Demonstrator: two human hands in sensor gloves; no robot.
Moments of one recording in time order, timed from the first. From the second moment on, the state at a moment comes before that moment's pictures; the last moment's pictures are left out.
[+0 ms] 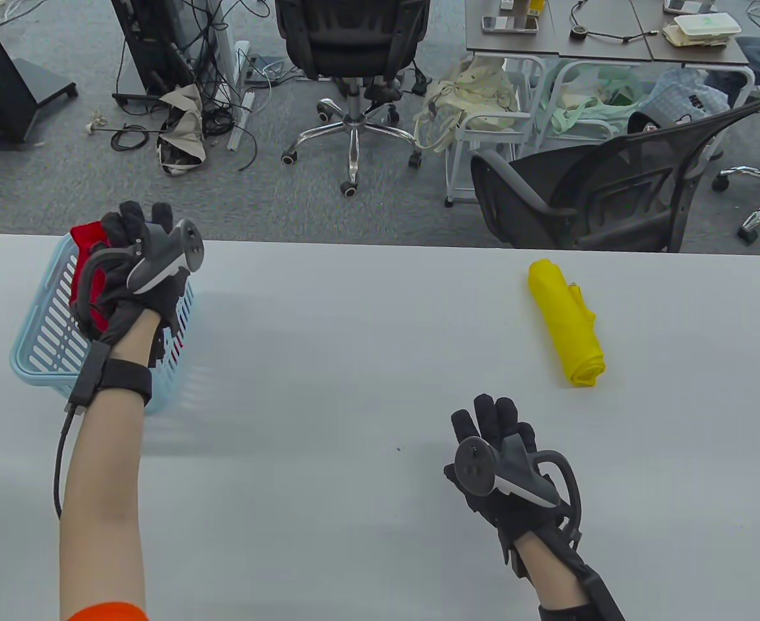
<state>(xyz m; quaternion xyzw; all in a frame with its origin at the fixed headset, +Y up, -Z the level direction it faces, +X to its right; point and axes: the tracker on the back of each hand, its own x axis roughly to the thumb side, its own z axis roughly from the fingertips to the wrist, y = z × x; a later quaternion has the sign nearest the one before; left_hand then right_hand) -0.333 -0.604 -0.505 -0.10 0.20 -0.13 0.97 0.134 -0.731 -0.270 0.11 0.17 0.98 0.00</state>
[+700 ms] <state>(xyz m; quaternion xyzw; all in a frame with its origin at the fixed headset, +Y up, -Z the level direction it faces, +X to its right) -0.350 -0.568 -0.496 0.00 0.26 -0.11 0.96 0.133 -0.729 -0.267 0.13 0.17 0.98 0.02</state>
